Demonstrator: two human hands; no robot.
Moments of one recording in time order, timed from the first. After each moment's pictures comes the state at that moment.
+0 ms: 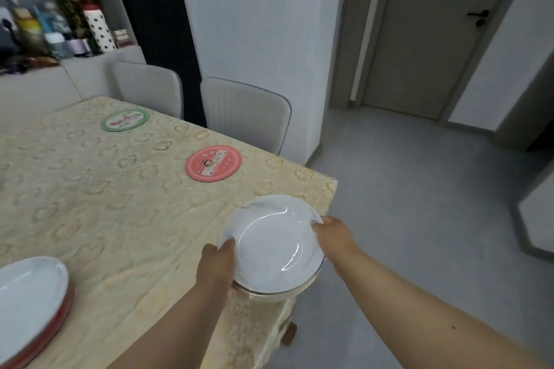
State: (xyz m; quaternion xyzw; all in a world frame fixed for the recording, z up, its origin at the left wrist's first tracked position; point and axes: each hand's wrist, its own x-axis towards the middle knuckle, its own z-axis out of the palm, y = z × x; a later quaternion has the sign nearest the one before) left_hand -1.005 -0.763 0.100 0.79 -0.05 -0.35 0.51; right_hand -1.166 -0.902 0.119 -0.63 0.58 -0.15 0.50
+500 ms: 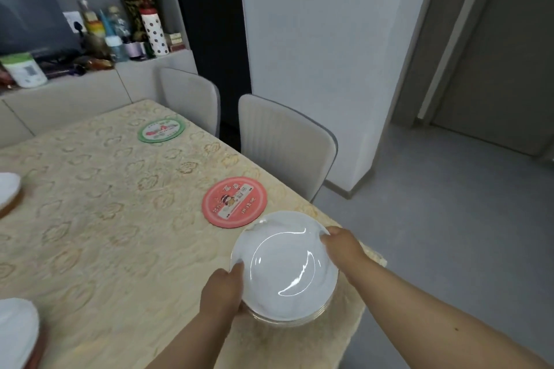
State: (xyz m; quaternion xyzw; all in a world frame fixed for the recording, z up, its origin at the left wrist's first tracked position) left_hand -0.922 -0.891 0.077 0.83 0.00 -0.31 0.46; right_hand -1.043 -1.092 0.103 -0.71 0.49 -0.05 0.50
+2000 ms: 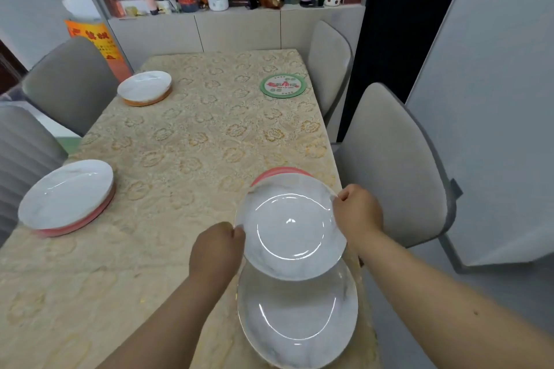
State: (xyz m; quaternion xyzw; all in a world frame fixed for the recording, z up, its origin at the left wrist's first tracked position) left_hand -0.901 -0.982 0.116 0.94 0.14 -0.05 0.29; right_hand -0.856 -1.219 0.122 -0.92 0.21 -0.01 0.34
